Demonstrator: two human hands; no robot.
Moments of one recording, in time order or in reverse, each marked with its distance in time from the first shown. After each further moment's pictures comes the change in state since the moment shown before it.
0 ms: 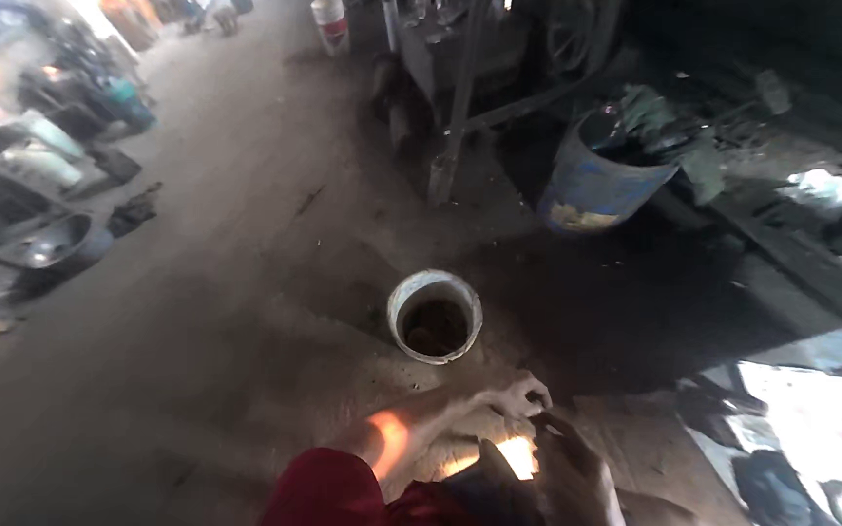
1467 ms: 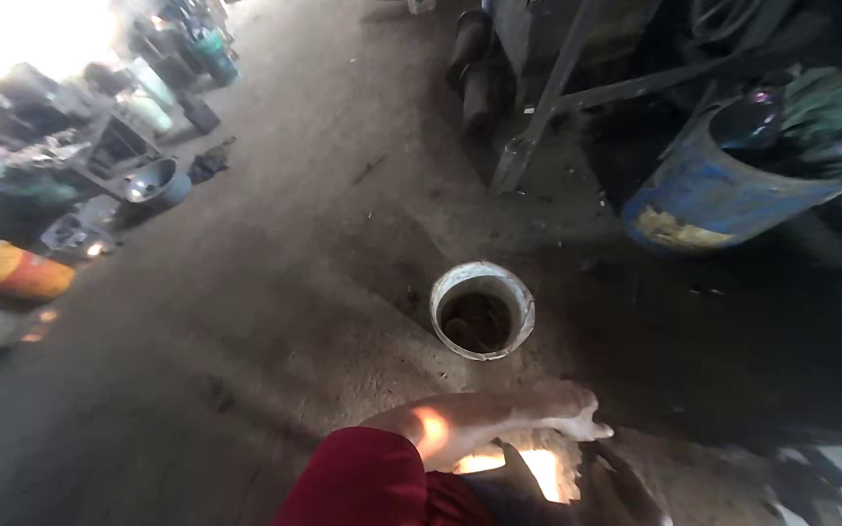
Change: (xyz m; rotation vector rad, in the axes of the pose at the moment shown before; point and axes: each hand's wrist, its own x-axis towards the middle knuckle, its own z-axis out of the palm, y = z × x) left_hand 0.021 0.004 0.006 0.191 0.077 -0.361; right_hand 0.004 0.007 -0.006 0.049 -0.032 0.014
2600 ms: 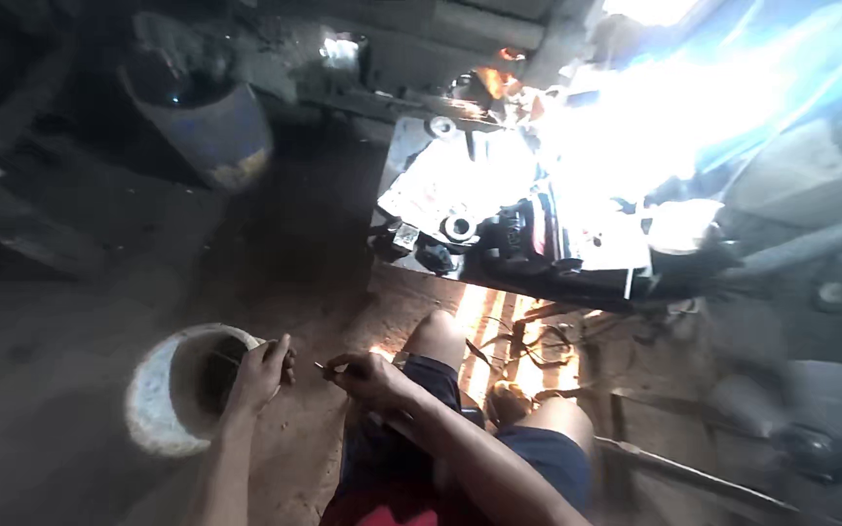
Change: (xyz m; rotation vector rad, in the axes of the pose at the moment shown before) left_hand 0.025 0.012 -0.011 -0.427 0.115 -0.065; right_hand -0.005 -0.004 -0.036 0.045 0.005 0.133
